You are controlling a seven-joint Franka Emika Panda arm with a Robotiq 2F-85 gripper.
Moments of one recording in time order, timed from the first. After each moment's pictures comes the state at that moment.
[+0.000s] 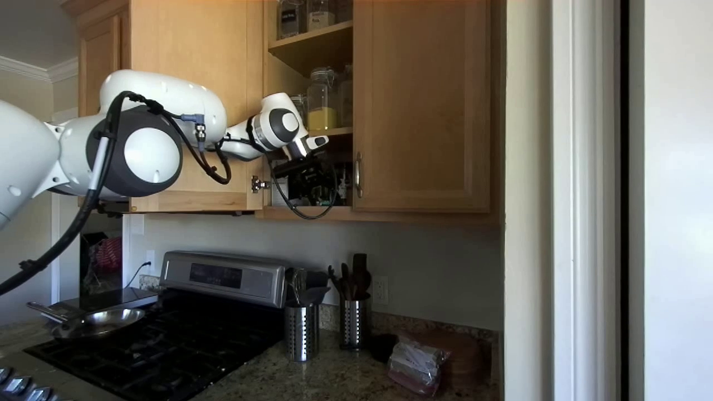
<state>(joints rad) 0.06 0.60 0.07 -0.84 -0.30 1.96 0.11</state>
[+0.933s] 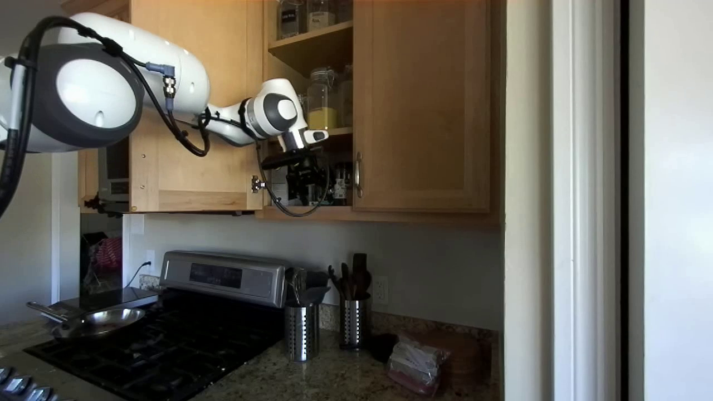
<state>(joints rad) -0.01 0.36 0.08 -1.17 -0.19 1.96 0.11</state>
